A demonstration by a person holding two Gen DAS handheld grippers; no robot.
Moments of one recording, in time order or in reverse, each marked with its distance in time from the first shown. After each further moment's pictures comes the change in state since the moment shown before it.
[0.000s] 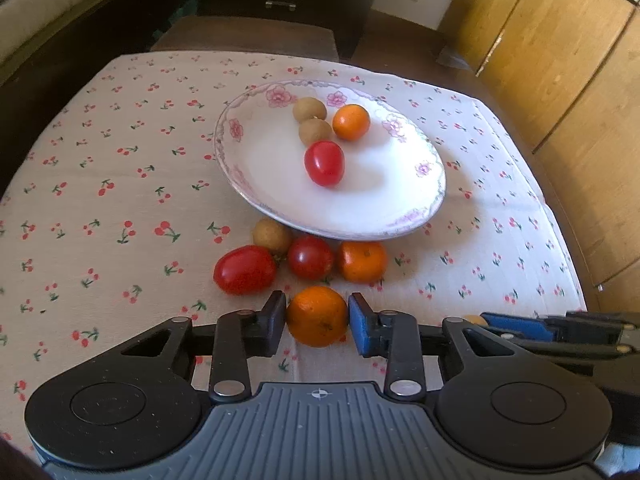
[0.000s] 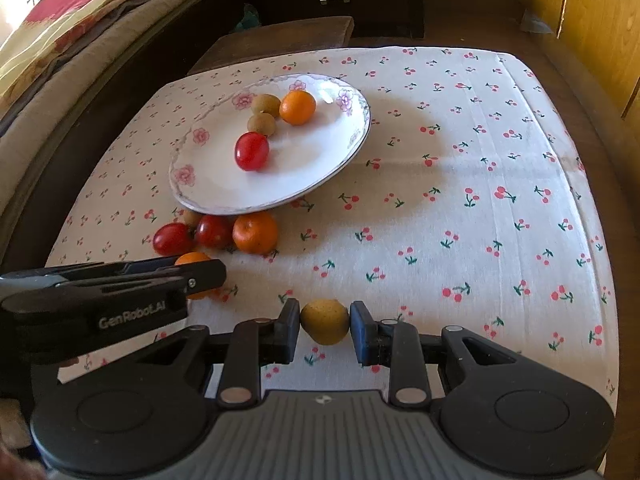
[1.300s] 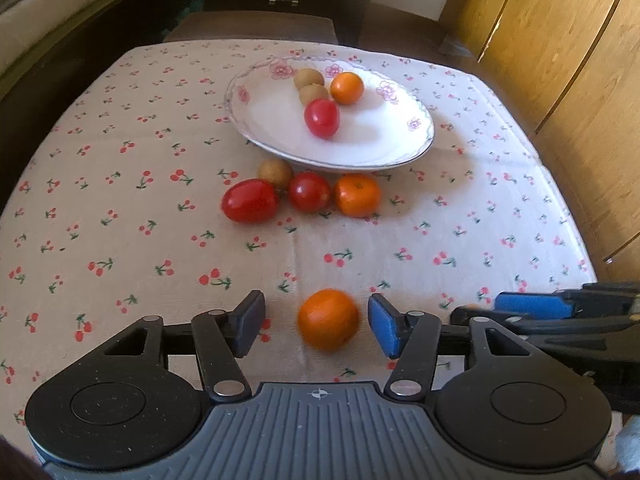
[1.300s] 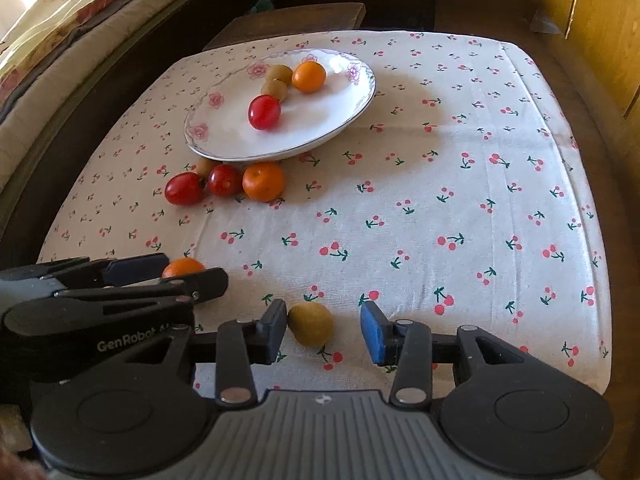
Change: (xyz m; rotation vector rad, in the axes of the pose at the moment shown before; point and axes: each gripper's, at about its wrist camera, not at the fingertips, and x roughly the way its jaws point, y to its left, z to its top) left arm -0.014 -0.011 -0.037 0.014 0.002 0.039; right arm -0.011 0.001 -0.027 -0.048 0.034 0.007
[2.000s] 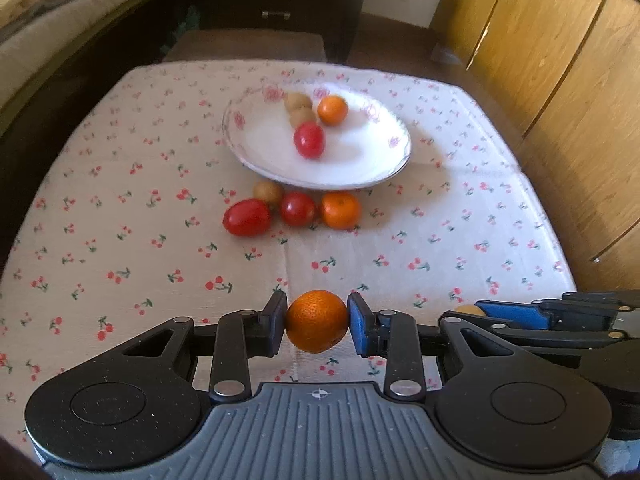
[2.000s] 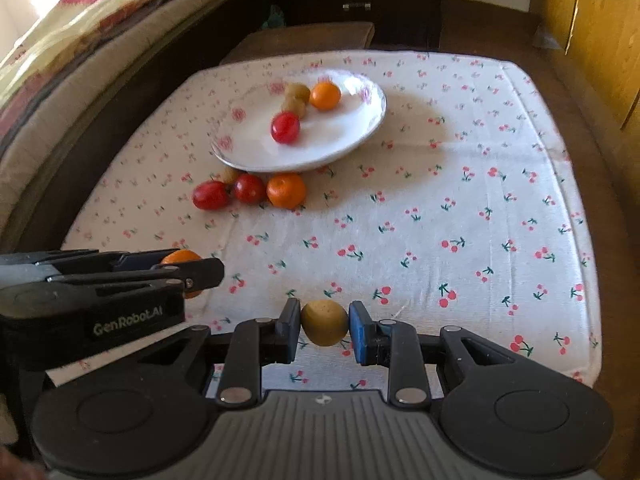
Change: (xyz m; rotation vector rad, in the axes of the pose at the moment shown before) left arm -0.035 -0.007 0.002 0.030 -0.031 0.001; right arm -0.032 0.013 -0.010 -0.005 -0.060 0.010
